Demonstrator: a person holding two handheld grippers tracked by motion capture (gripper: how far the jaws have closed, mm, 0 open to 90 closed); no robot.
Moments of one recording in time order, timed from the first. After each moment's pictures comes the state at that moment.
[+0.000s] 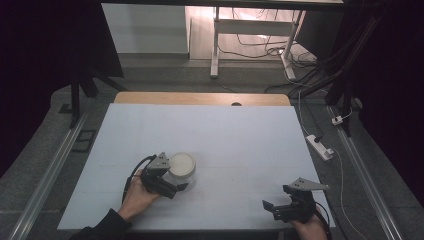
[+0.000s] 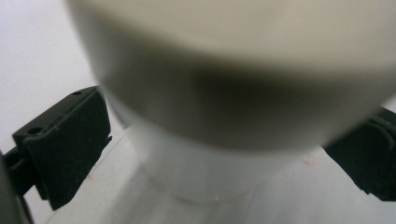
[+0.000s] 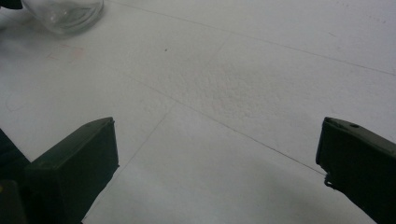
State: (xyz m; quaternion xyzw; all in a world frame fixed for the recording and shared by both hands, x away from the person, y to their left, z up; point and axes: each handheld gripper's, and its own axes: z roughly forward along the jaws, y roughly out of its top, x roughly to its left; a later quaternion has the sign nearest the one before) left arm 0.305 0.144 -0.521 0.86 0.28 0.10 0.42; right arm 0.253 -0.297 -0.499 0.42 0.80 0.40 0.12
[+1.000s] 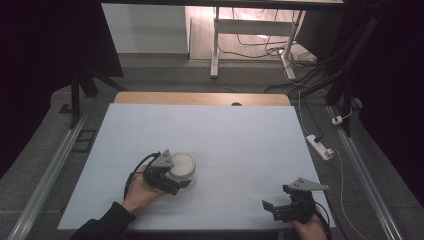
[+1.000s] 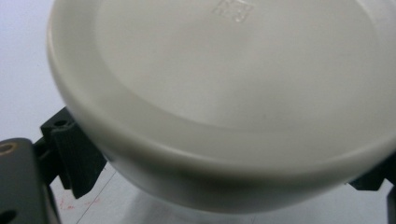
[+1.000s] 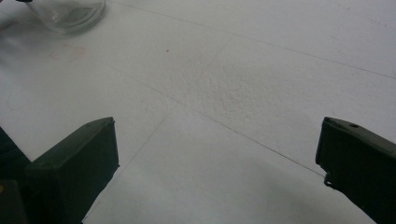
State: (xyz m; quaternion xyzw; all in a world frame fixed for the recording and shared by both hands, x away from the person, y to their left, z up) left arm 0.308 0.140 -0.511 0.87 0.26 0.11 0.42; right arm 0.253 -0.296 -0.498 0.42 0.81 0.40 0.12
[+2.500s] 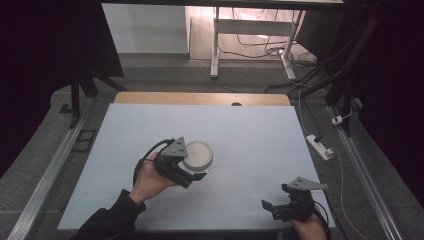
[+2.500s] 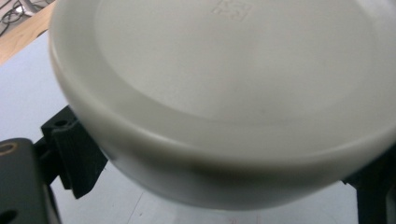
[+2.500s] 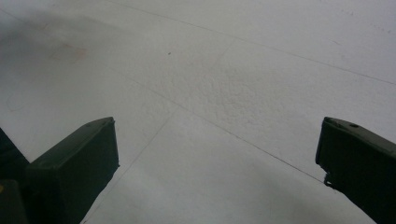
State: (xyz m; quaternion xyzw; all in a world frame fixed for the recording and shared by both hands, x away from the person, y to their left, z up) left arm 0.309 0.100 -0.434 0.87 0.18 0.11 0.44; right arm 0.255 -0.294 -0.498 0.41 0.81 0.40 0.12
